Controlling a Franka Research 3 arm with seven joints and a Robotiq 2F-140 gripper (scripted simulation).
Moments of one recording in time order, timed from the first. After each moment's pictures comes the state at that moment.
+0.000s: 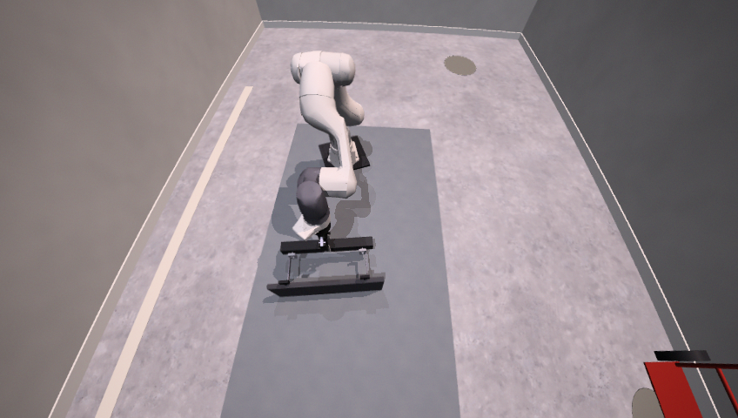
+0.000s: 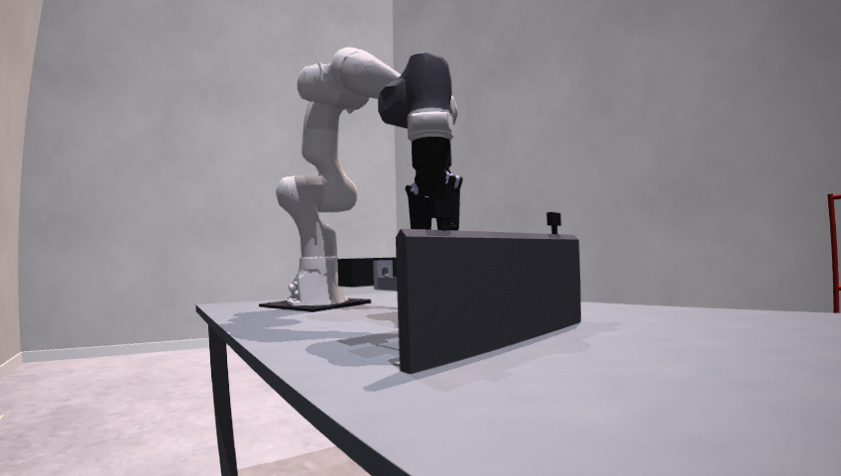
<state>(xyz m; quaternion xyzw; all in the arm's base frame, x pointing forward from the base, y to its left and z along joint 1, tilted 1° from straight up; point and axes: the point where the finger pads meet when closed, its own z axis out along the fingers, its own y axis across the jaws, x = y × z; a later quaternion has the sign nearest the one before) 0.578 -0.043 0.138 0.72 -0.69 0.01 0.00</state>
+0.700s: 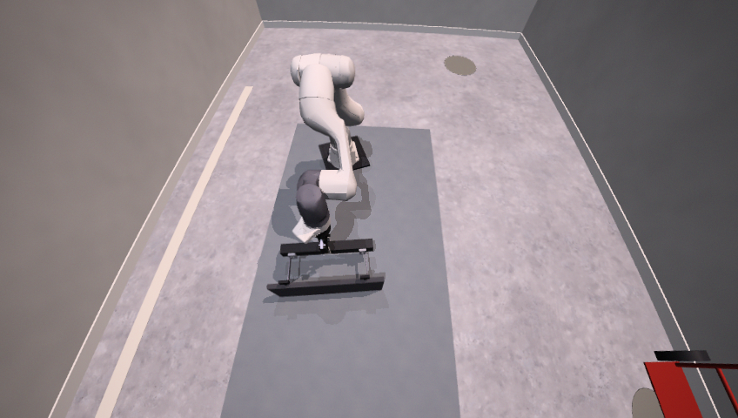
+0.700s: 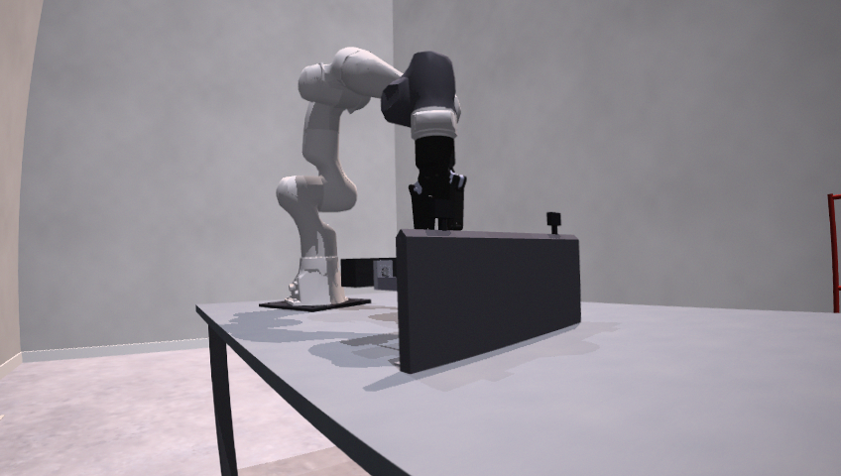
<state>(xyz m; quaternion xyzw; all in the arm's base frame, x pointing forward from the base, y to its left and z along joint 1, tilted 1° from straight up) 0.587 -0.043 0.138 0.72 -0.69 0.01 0.00</state>
